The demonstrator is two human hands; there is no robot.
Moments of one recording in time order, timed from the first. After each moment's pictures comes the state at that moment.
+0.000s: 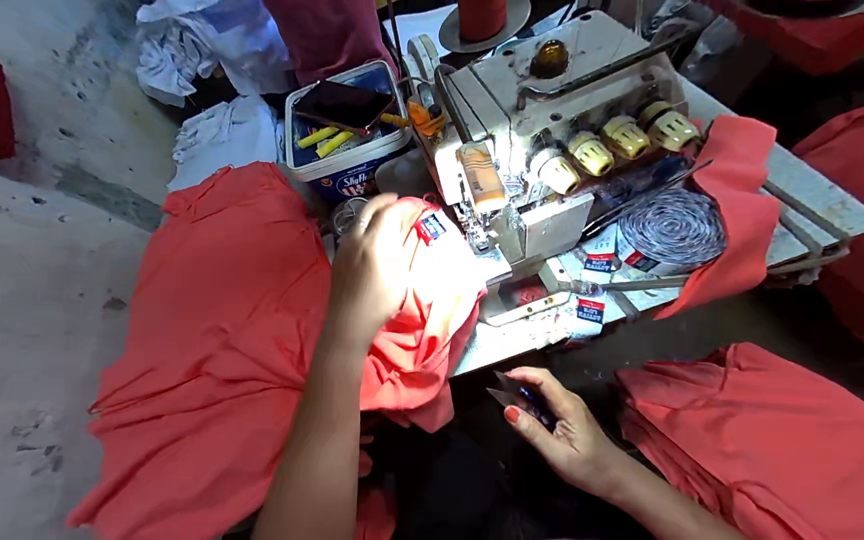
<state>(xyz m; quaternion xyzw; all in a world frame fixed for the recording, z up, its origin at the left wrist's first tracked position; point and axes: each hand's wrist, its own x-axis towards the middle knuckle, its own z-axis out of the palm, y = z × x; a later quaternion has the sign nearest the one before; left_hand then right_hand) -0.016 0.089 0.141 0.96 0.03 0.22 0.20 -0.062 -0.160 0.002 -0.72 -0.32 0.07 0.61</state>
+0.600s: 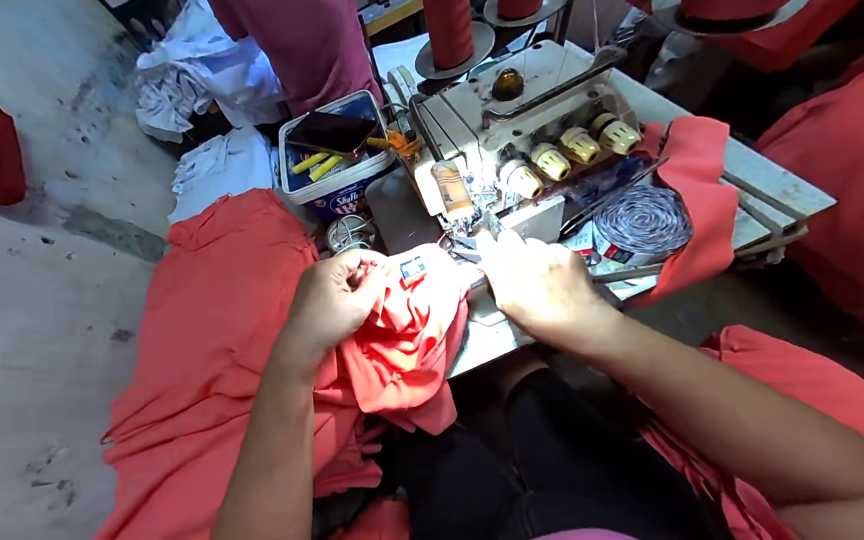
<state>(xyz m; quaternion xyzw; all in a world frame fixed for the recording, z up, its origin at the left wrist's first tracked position) -0.042 0.124 0.157 0.94 0.03 0.11 0.33 0.036 -0.109 0.112 -0.91 -0.36 -0.15 0.14</state>
